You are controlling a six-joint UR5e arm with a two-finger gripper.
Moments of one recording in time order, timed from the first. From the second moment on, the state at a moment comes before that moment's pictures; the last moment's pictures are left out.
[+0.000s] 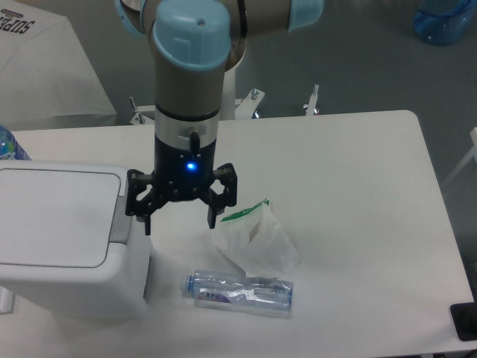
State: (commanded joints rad) arm 2.26 -1.85 -1.29 -1.24 1.35 0.02
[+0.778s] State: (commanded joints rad) arm 2.24 -1.86 -1.31 -1.24 1.35 0.02
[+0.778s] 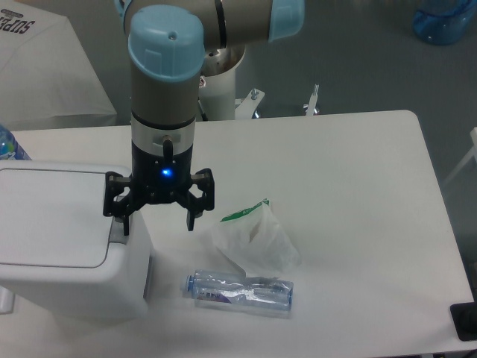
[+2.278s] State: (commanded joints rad) arm 2.24 -1.86 -1.33 -1.24 1.35 0.02
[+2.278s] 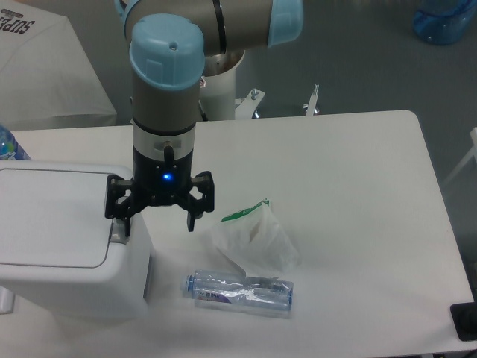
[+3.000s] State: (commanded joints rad) arm 2.25 -1.85 -1.27 -1.04 1.36 0.03
